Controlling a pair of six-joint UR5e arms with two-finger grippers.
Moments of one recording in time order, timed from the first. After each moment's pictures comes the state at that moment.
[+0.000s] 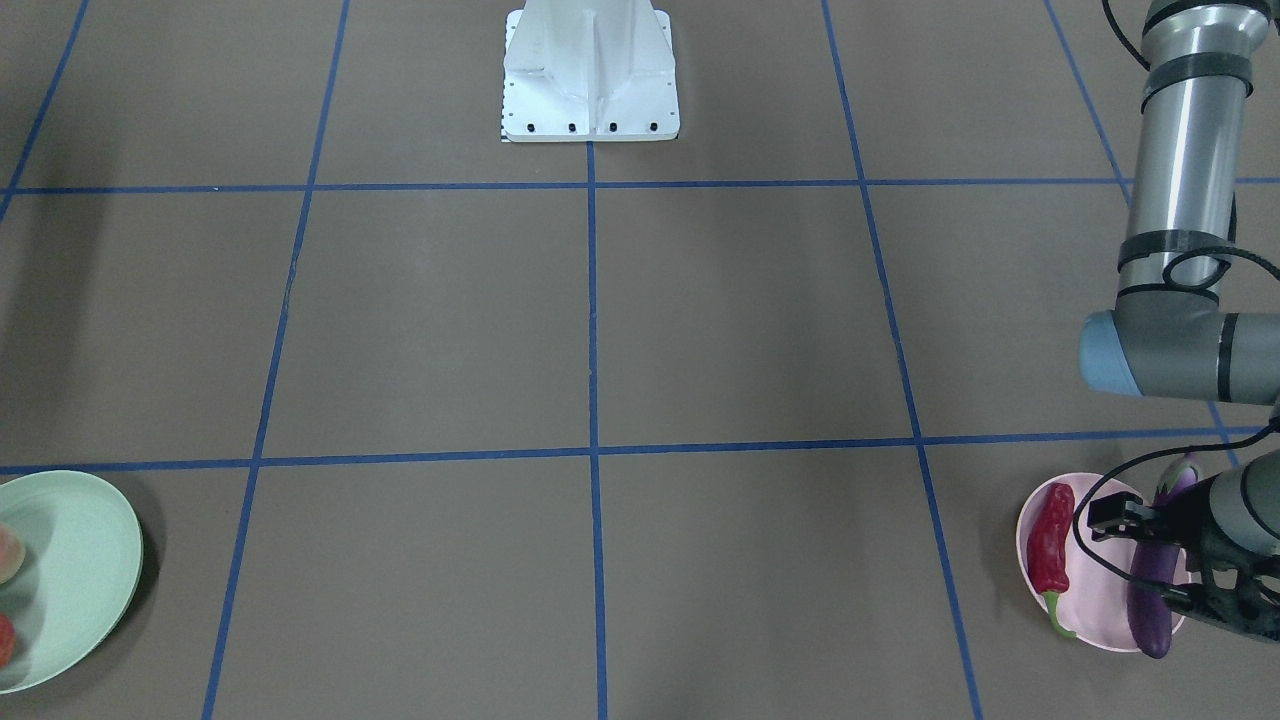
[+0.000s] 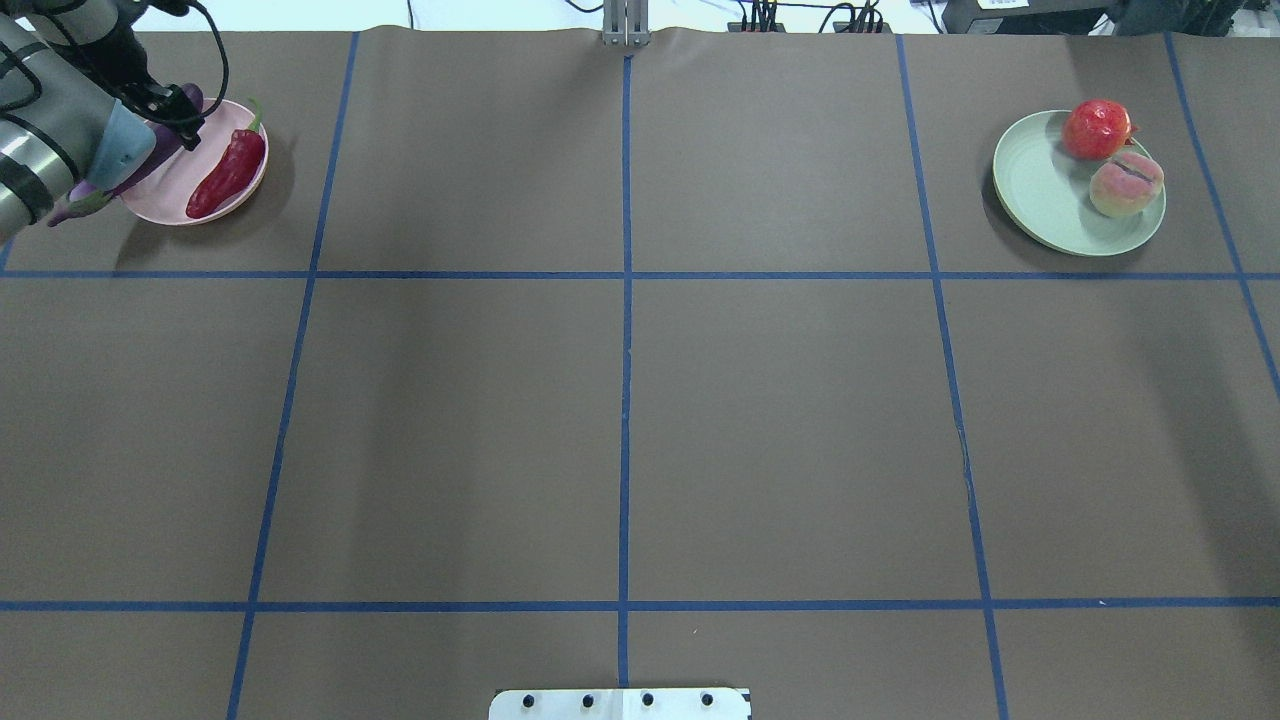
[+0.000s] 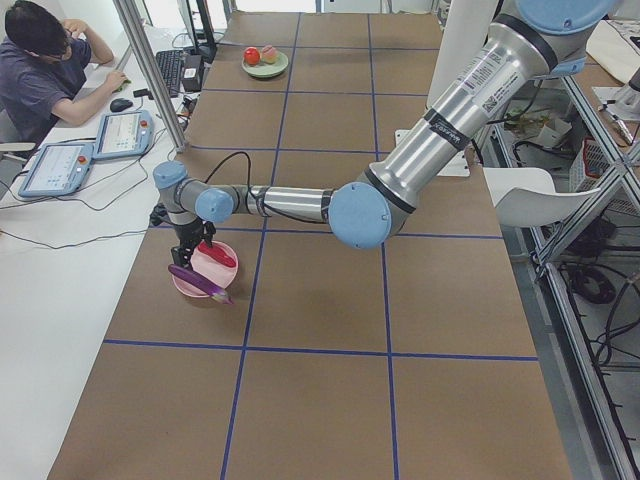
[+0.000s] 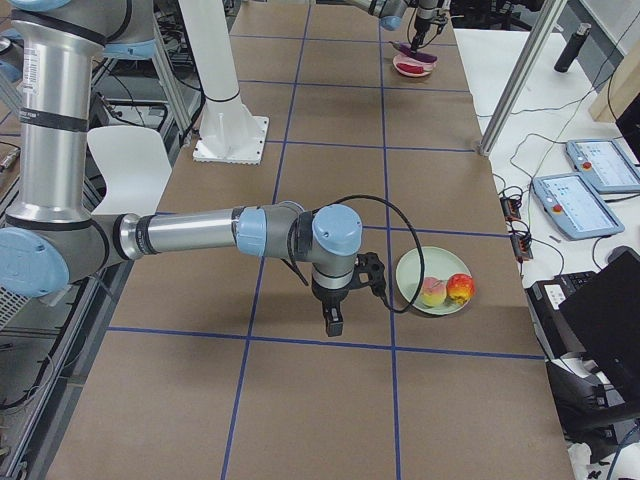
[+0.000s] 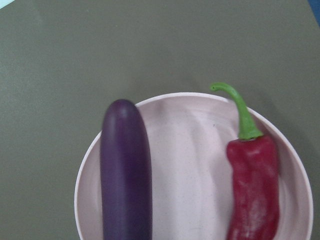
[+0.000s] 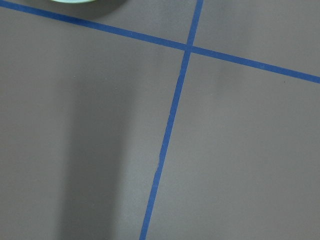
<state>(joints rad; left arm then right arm) -1.19 -2.28 -0.90 -1.85 -2.18 -0.07 1.60 -1.72 1.87 -1.78 2.31 -0.29</state>
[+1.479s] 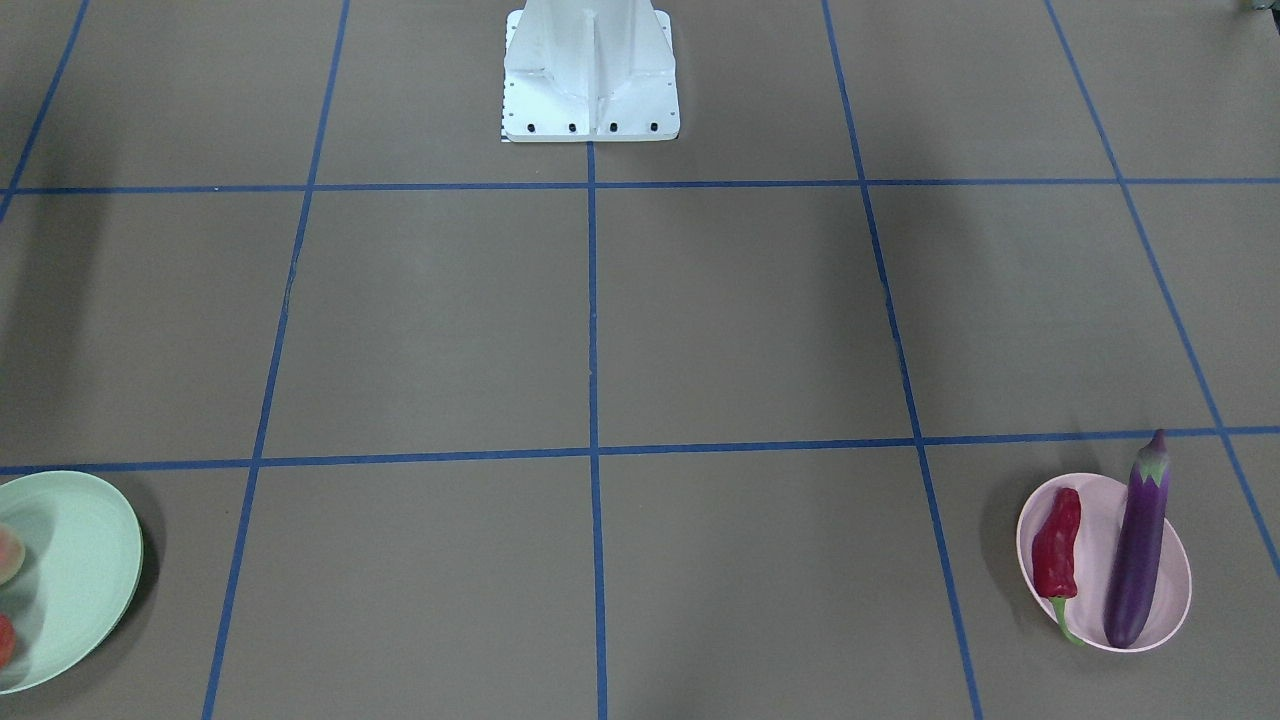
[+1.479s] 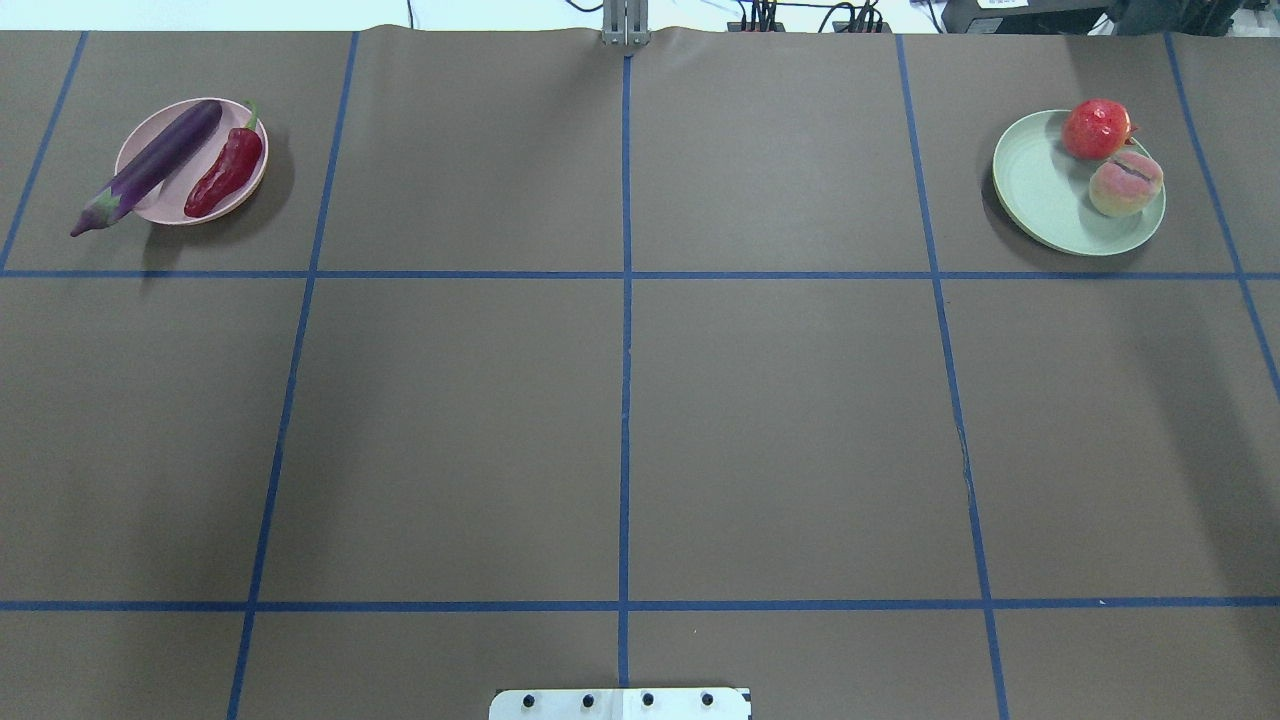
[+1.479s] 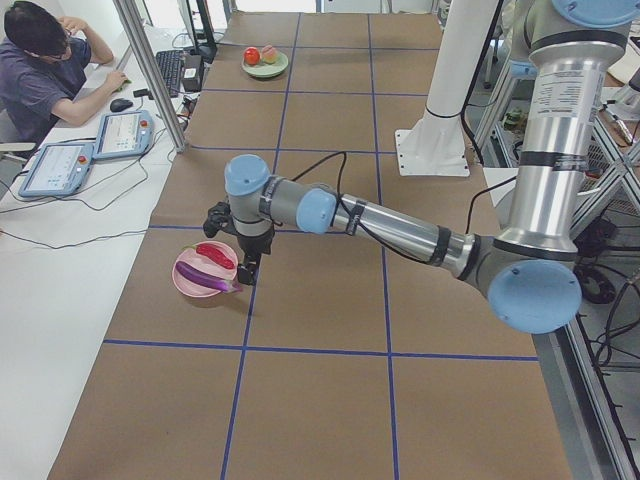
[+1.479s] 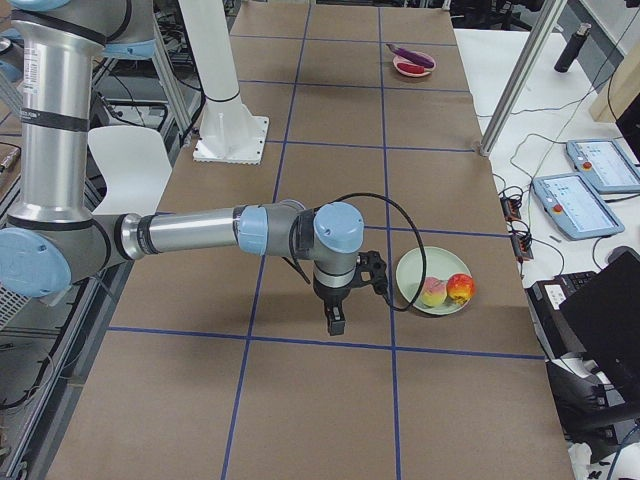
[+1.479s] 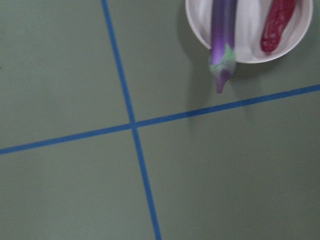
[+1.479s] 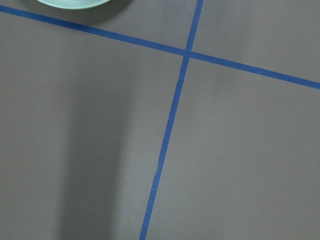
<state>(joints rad) -1.58 -1.44 -1.83 -1.57 -2.30 0.07 1.60 -1.72 1.87 -1.78 2.31 -0.28</state>
